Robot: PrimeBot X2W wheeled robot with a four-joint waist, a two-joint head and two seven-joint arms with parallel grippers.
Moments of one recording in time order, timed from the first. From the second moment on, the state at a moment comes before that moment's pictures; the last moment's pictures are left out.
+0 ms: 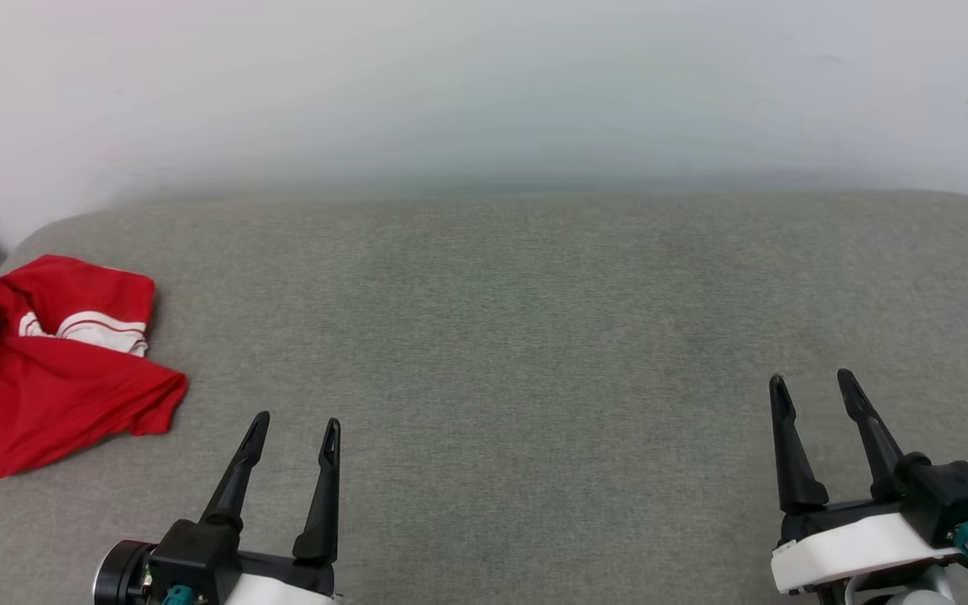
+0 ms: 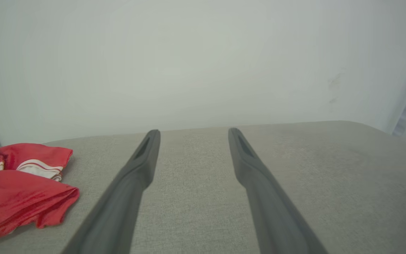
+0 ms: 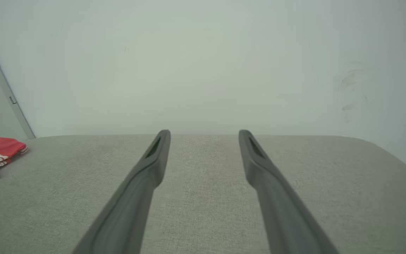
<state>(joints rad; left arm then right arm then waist) 0.10 0.05 -0.06 -0.07 -0.09 -0.13 -0.26 -0.02 -0.05 0.01 0.10 0.12 0.13 -0.26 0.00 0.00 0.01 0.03</state>
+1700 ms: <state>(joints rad) 0.18 0.06 0.06 -0.11 -0.08 -0.13 -0.26 0.01 -0.05 0.15 0.14 0.17 0.13 -0.26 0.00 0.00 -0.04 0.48</state>
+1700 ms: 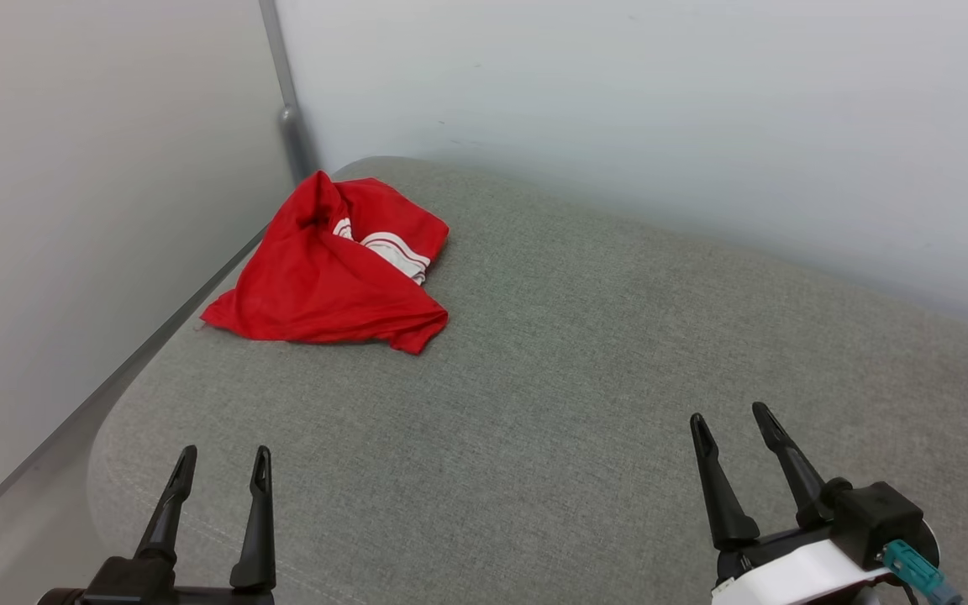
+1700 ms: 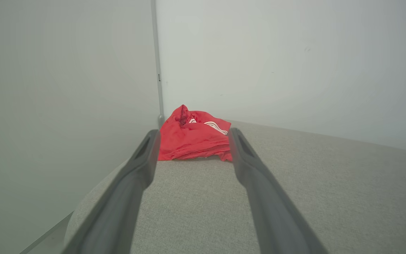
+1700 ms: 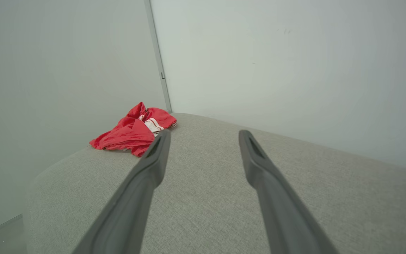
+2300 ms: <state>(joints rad) -0.03 0.18 -0.01 0.01 -0.22 -0.13 -0.26 -0.06 -0.05 0.10 0.05 0.05 0.13 -0.26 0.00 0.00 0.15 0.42</state>
